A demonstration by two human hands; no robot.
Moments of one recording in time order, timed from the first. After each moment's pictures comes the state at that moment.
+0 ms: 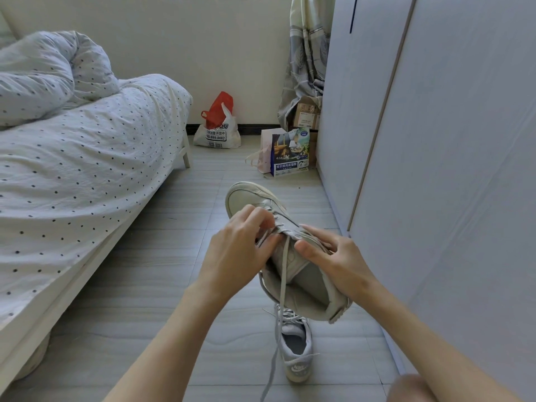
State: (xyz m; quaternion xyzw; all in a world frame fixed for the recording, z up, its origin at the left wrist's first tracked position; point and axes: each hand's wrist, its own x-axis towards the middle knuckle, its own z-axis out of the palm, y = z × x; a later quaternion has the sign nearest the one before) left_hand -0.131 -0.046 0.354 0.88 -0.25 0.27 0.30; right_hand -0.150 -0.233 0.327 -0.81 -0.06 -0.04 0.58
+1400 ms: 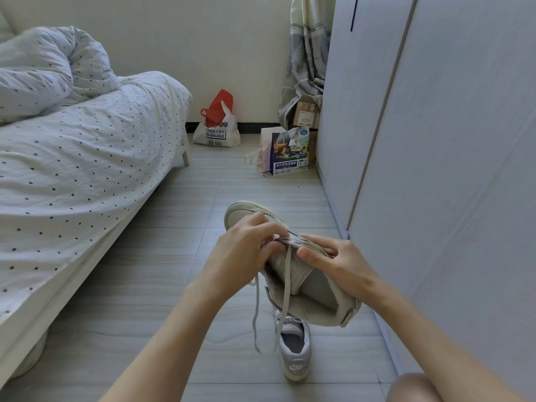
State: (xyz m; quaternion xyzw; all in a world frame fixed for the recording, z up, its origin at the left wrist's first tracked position) left_hand -0.126 -0.047 0.350 0.89 -0.28 0.16 0.31; right_hand -0.148 -0.243 0.325 -0.85 -0.08 0.01 0.53
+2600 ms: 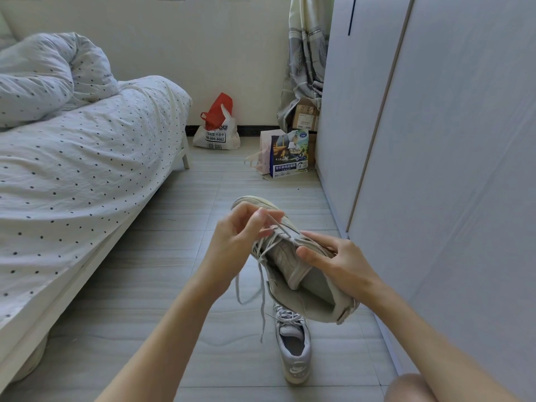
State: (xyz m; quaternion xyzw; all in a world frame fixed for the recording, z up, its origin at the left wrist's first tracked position) left_hand -0.135 -0.054 0.368 0.70 -0.16 0.03 0.70; right_hand -0.147 -0.246 0.325 -0.86 -0.06 -0.03 0.51
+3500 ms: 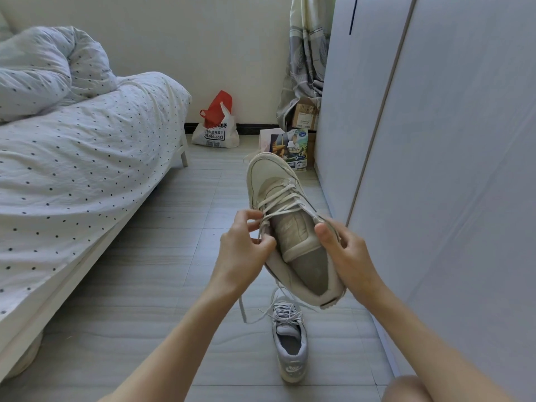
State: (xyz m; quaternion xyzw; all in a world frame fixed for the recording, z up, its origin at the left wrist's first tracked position) left_hand -0.128 -0.065 0.341 0.83 -0.06 0.10 0.55; right_hand -0.150 -0.239 0.332 -0.76 -0.04 -0.12 0.63
